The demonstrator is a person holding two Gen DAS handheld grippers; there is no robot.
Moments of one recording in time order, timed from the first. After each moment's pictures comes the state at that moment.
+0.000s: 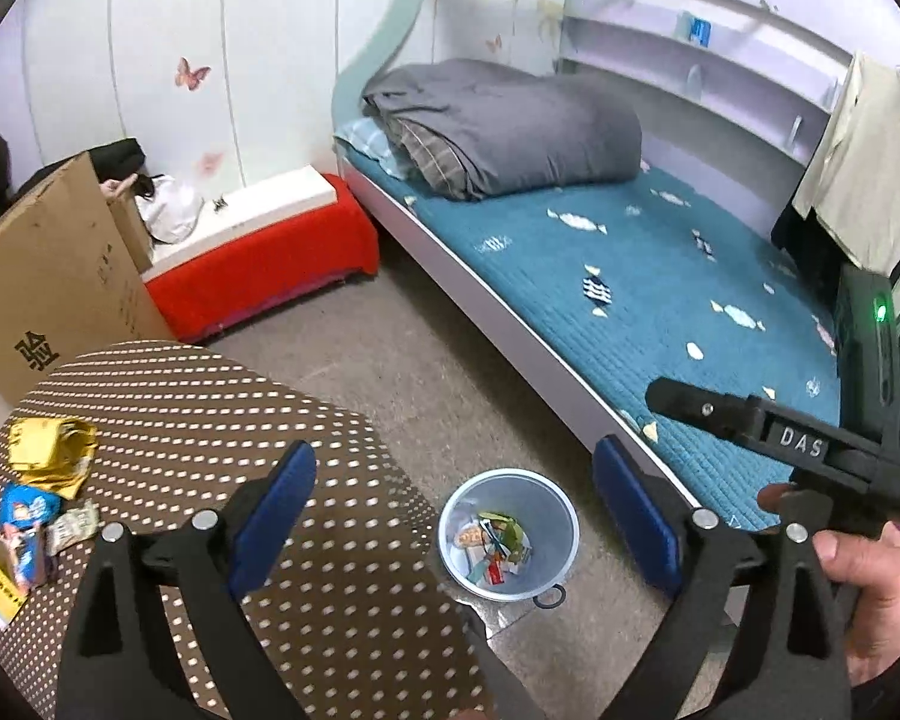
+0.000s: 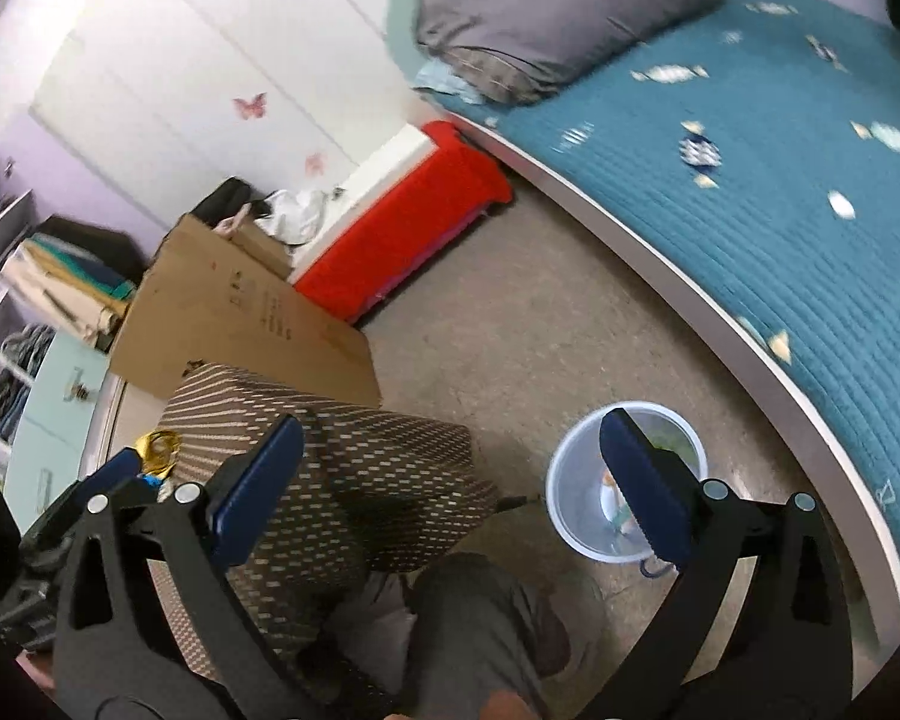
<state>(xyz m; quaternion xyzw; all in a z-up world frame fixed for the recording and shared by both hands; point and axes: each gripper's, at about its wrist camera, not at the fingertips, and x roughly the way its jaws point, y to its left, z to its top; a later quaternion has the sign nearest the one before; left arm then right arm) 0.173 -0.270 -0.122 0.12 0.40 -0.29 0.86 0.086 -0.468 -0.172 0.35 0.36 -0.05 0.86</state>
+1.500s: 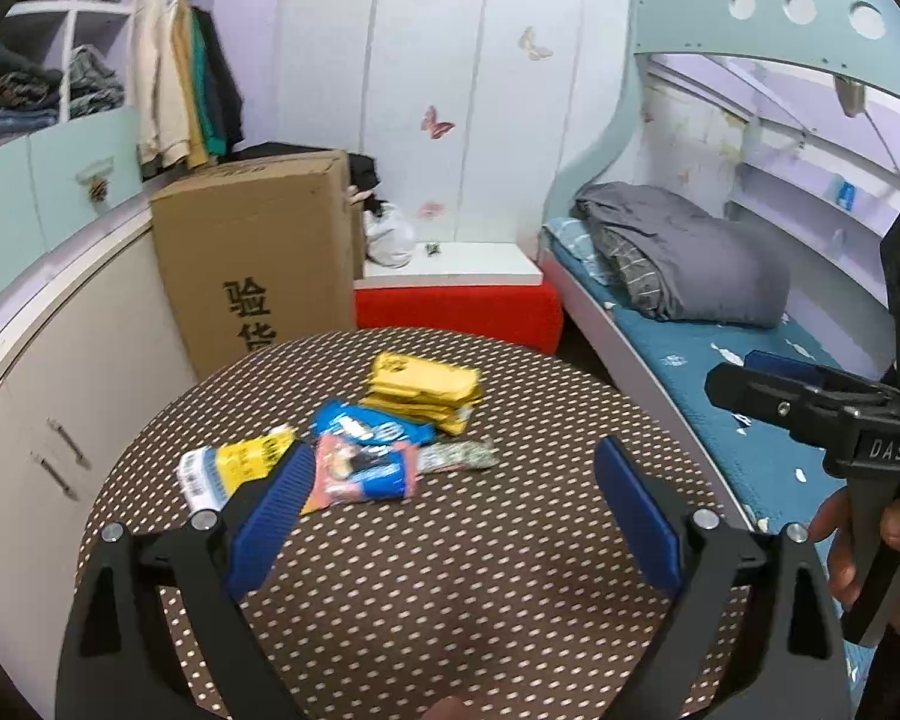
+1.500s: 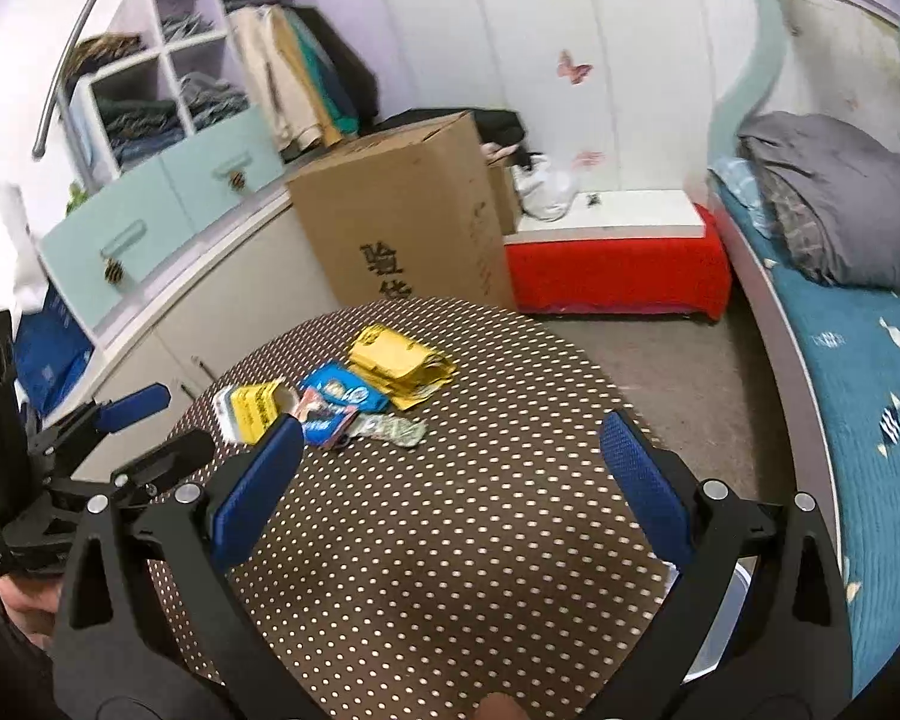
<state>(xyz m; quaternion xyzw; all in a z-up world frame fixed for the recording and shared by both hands) 0.137 0.000 -0.065 0.00 0.32 -0.10 0.94 0.155 -0.208 -0.058 0.08 0.33 0.18 0.92</state>
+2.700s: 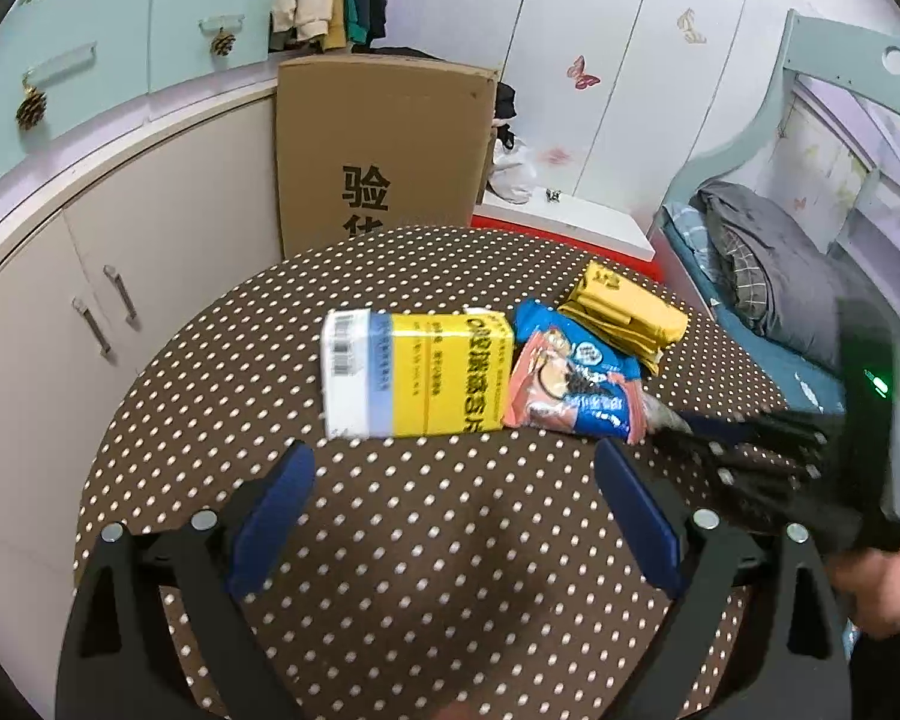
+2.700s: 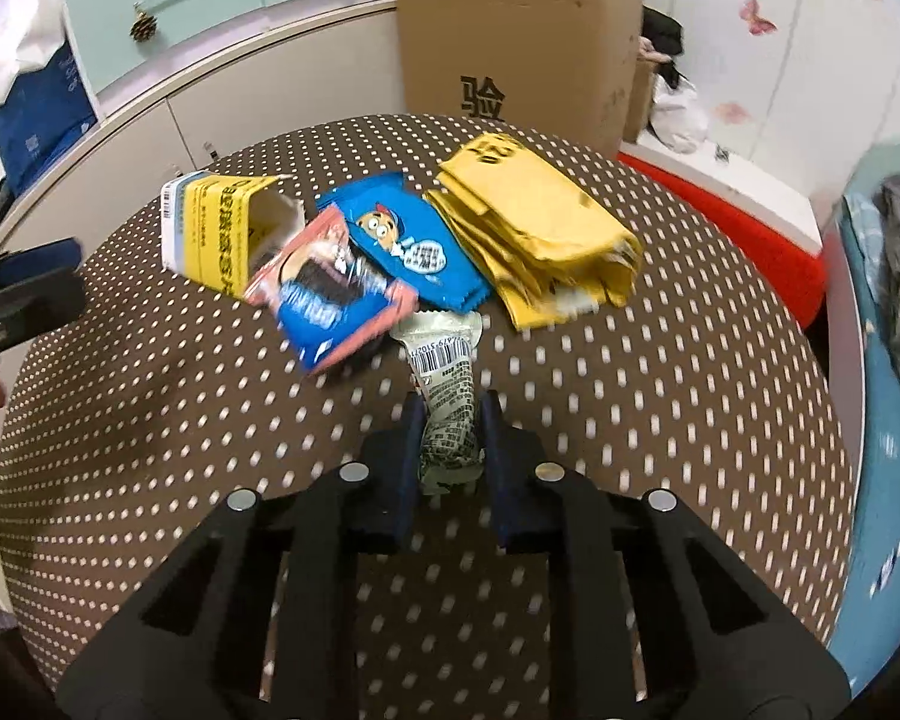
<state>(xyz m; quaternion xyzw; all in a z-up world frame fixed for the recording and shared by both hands) 0.172 0.094 -0.139 -0.08 0.39 0.01 0.92 0.228 -0.084 -0.179 -0.10 0.43 0.27 0.85</state>
